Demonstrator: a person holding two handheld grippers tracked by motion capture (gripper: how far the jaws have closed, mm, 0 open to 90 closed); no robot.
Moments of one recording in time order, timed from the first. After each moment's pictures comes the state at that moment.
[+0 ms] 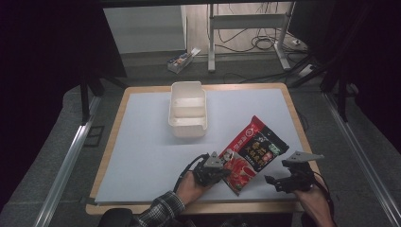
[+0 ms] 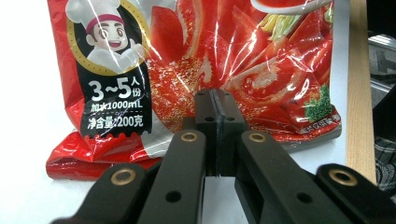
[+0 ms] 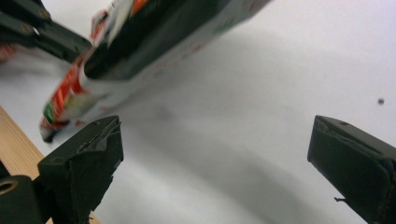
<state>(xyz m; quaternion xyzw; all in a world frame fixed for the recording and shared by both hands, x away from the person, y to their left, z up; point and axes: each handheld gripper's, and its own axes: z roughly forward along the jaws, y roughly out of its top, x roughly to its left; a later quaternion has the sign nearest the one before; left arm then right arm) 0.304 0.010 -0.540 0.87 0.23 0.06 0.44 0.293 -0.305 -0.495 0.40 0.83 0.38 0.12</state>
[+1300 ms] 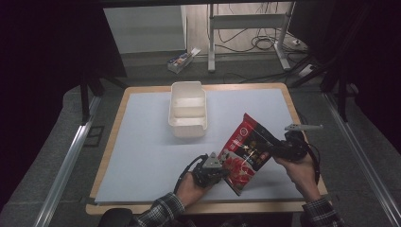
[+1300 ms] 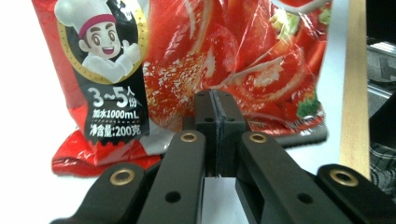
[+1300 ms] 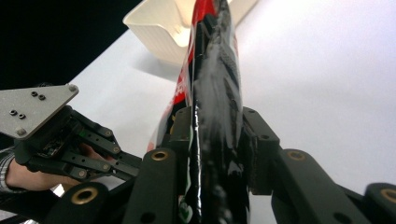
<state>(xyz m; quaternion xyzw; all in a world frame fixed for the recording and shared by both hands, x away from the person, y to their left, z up) 0.298 0.013 -0.536 0.86 0.24 0.07 0.45 0.348 -0.279 -0.443 0.42 0.77 0.48 0.03</state>
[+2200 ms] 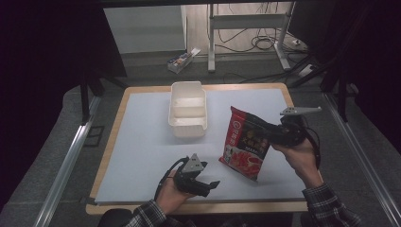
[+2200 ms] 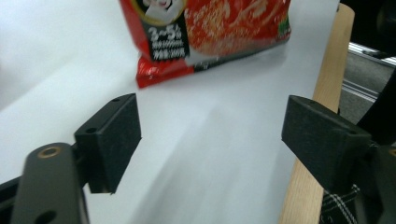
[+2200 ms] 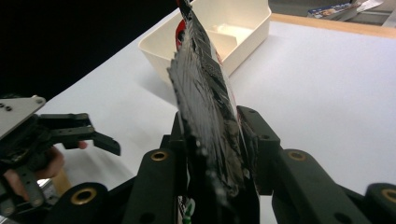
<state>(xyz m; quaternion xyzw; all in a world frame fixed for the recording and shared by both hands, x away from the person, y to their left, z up) 0.268 0.064 -0.511 0.84 0.27 0.09 0.45 0.360 -0.255 -0.388 0.37 0.80 0.47 0.07</state>
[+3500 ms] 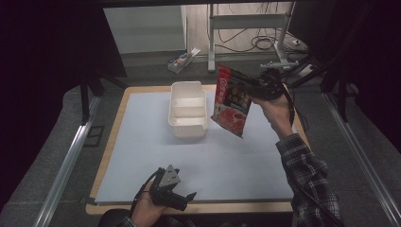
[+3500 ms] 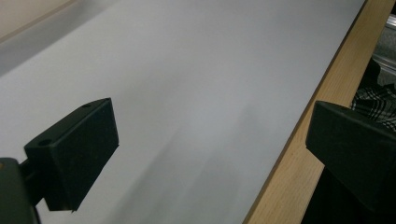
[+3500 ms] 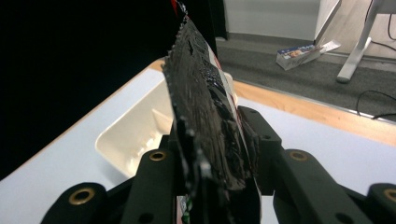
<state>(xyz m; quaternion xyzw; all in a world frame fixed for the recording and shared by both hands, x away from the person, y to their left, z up) 0.230 0.121 -0.521 0.85 0.31 0.13 0.41 0.465 -0.197 -0.335 0.39 0.77 0.50 0.12</state>
